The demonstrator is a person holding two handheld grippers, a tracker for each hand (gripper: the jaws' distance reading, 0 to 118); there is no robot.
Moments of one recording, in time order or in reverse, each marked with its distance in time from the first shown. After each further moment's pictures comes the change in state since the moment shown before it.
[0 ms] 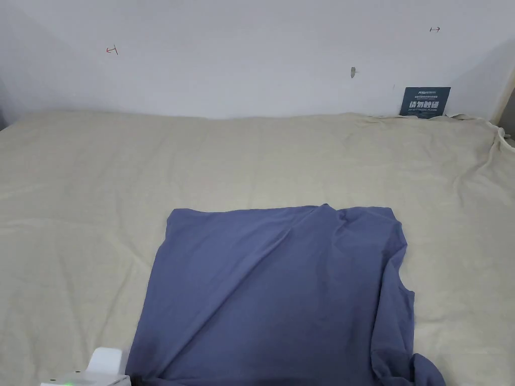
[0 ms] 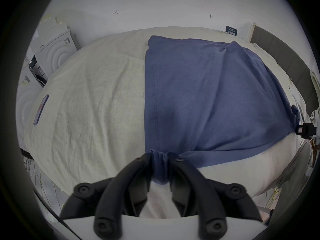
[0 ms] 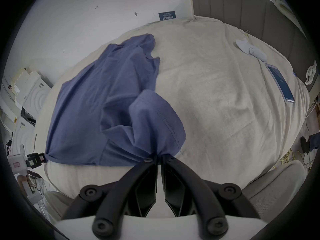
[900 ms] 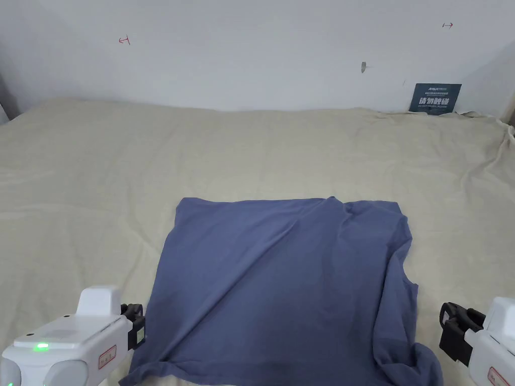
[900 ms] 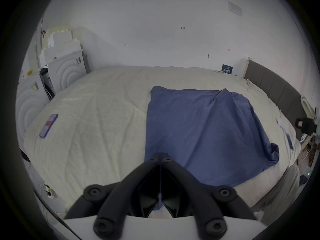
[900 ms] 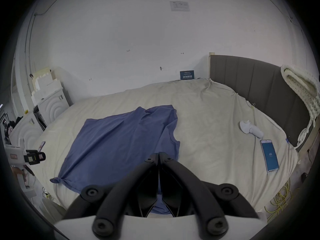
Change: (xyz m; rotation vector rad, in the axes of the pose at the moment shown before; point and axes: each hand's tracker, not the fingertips) left arm -0.006 0.037 0.079 0.277 -0.066 0.114; right arm -0.039 0.061 0.090 0.429 0.062 0.185
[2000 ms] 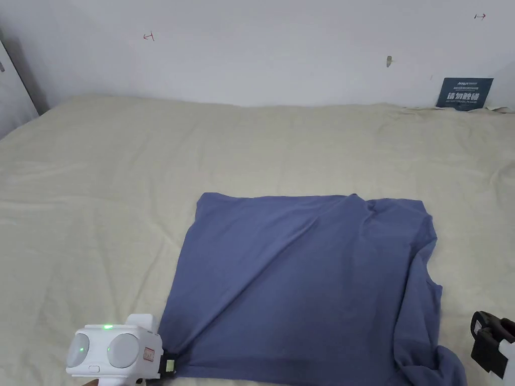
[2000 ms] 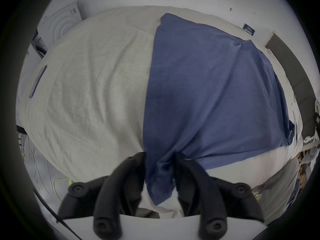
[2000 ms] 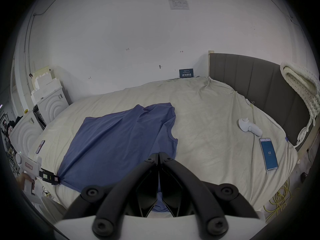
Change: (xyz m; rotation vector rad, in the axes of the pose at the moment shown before) left arm -0.007 -0.040 -0.079 -0.477 0.064 0.037; right arm 0.000 0.001 0.006 -0.019 -0.005 -0.002
